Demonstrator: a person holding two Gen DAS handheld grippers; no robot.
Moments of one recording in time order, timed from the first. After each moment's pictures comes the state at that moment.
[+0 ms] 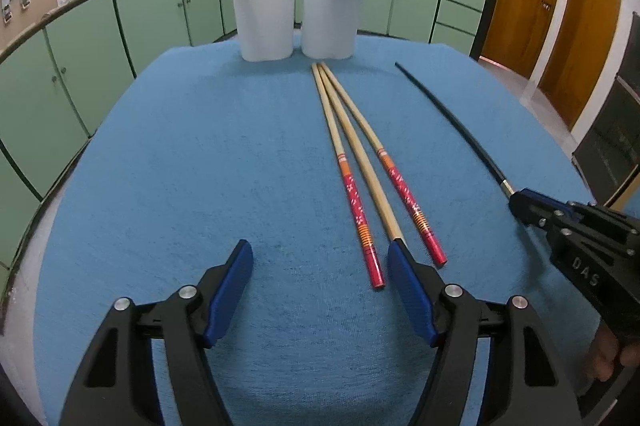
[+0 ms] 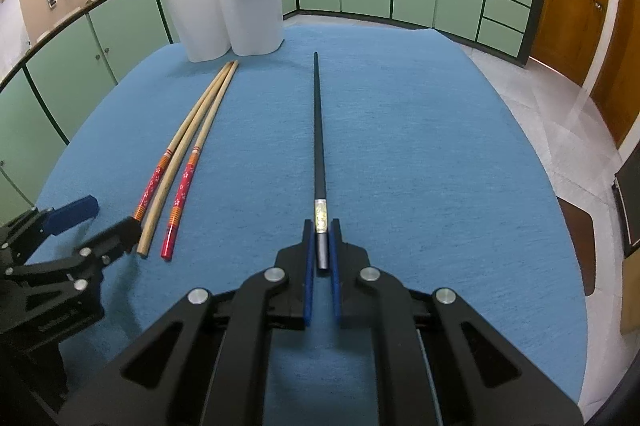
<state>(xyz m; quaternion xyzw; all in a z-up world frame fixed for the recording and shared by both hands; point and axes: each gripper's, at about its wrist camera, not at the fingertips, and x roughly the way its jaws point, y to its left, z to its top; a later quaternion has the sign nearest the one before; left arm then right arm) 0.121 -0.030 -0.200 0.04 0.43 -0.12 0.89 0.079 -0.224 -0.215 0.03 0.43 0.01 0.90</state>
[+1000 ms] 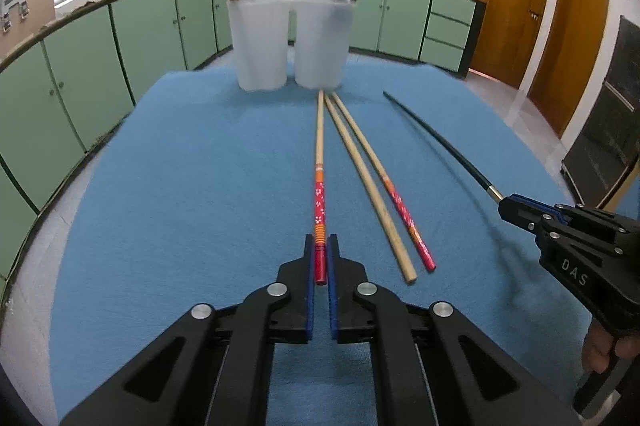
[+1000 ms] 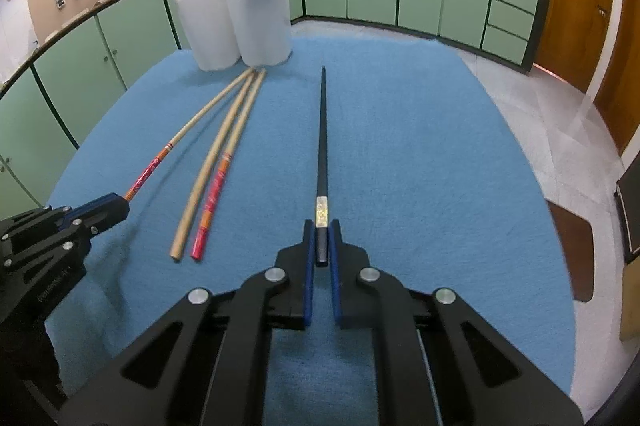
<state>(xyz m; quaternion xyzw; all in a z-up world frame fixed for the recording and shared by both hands) 0.110 -0.018 -0.170 0.03 0.40 -0.14 0.91 0.072 -0.223 -0.192 0.03 0.41 0.02 0.91</state>
